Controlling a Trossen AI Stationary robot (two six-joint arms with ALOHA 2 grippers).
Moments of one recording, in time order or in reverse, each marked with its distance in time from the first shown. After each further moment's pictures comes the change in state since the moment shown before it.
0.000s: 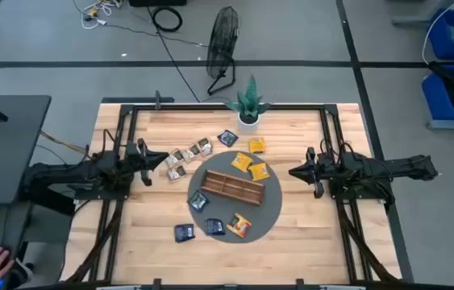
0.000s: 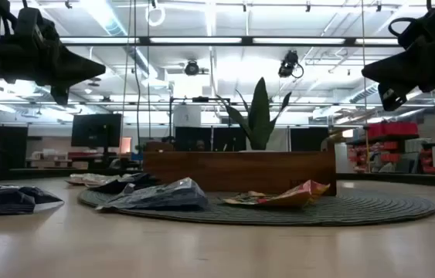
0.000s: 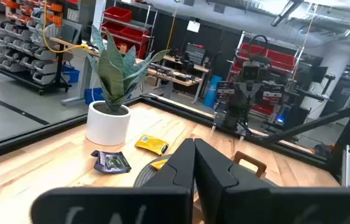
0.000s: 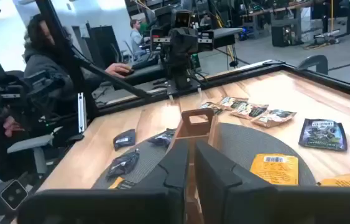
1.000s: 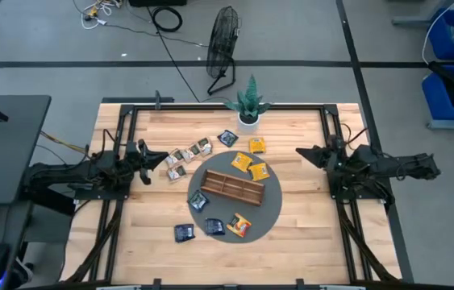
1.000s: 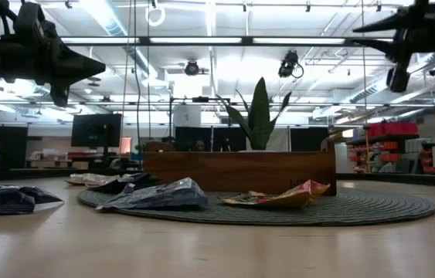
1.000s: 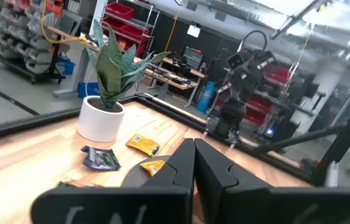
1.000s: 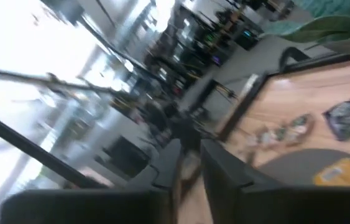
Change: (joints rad) left arm 0.000 0.000 0.000 0.013 -0.003 -0.121; right arm 0.000 0.093 0.170 0.081 0.248 0.652
